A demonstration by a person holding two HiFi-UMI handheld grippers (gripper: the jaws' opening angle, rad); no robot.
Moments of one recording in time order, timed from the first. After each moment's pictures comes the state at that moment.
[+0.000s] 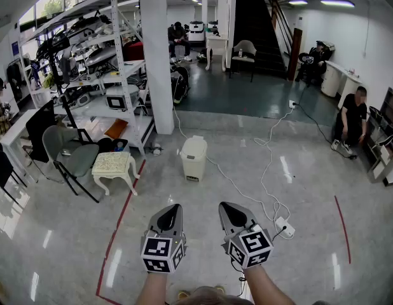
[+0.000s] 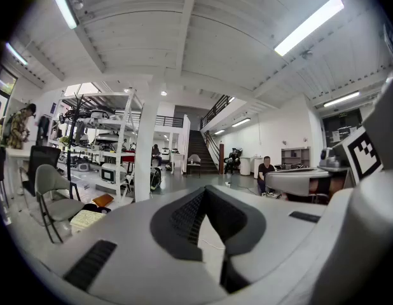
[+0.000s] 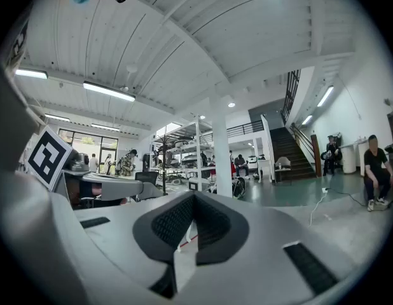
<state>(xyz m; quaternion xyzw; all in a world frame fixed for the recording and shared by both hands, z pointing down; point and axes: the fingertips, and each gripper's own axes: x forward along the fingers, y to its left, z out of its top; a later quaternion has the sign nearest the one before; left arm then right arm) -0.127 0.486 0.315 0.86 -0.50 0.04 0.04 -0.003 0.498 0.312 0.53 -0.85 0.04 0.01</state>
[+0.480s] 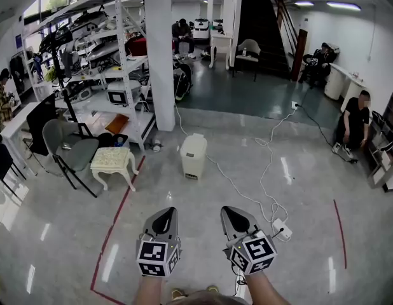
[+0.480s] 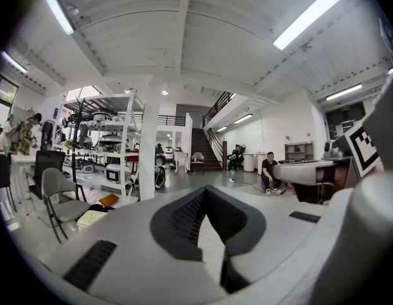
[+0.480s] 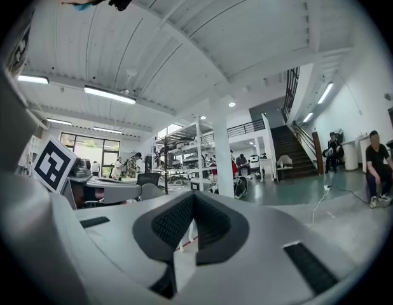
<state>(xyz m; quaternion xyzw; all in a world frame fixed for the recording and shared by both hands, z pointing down) -0.126 0.495 0.323 0.85 -0.52 0.06 0.03 0.016 0.511 0.313 0.52 -0.85 0.04 0.00</state>
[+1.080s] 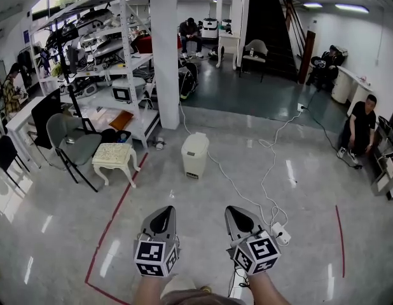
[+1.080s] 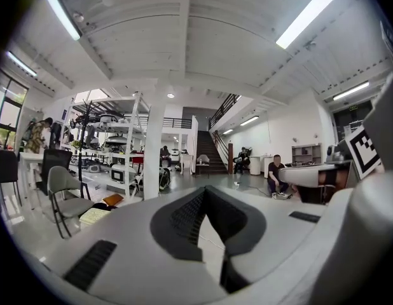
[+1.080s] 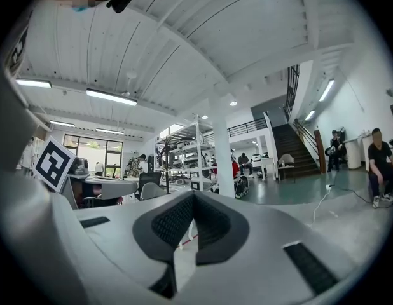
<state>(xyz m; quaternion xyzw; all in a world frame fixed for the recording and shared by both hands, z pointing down) -0.095 0.500 0.325 0.84 -0.55 0.05 0.03 0.065 0.509 0.321 0.51 -0.86 0.05 0.00</state>
